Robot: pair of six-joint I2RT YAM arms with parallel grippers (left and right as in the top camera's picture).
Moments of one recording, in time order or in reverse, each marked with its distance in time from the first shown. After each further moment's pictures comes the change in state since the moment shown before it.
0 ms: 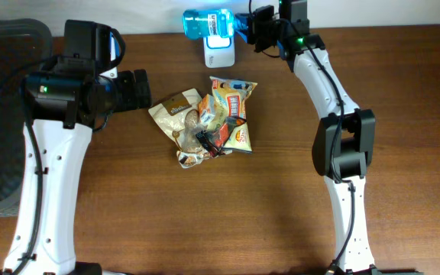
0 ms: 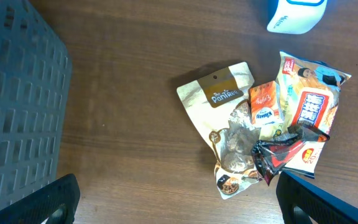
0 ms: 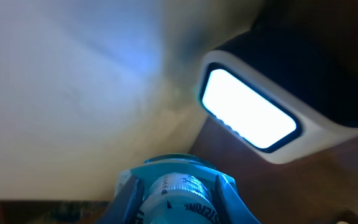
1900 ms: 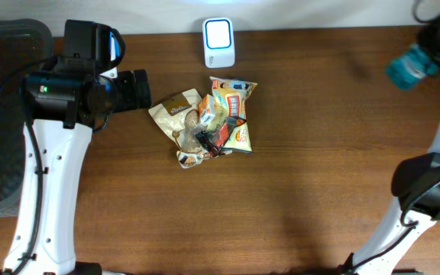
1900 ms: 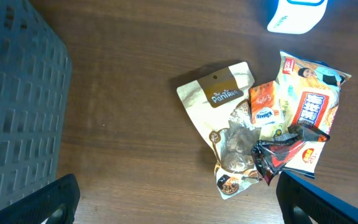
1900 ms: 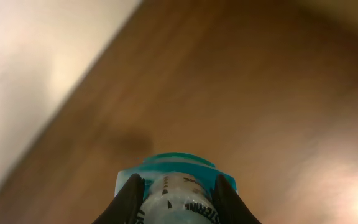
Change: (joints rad) left arm 0.000 0.000 0.000 0.000 0.000 0.000; right arm -0.558 -0.427 0.035 -0.945 0.810 -1.064
